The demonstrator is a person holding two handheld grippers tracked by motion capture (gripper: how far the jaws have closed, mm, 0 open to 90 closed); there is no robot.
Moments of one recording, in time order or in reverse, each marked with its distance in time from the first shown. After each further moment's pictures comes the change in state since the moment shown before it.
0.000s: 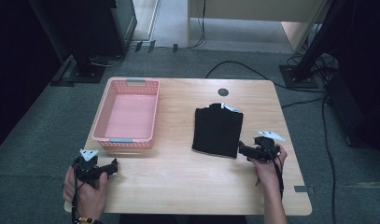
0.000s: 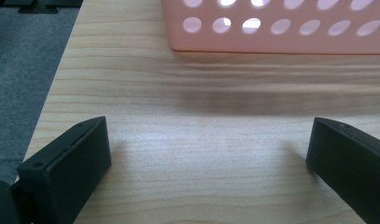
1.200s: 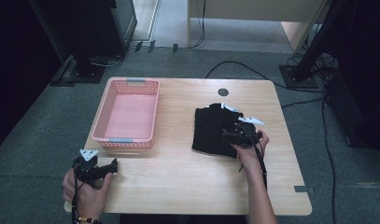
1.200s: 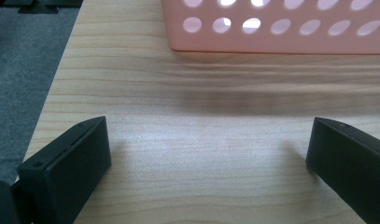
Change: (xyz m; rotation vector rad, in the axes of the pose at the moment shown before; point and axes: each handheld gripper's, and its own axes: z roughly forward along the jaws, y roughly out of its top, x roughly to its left) left arm 0.000 0.000 0.000 0.000 0.000 0.000; right arm 0.051 0.038 0.030 0.014 0.033 -0.024
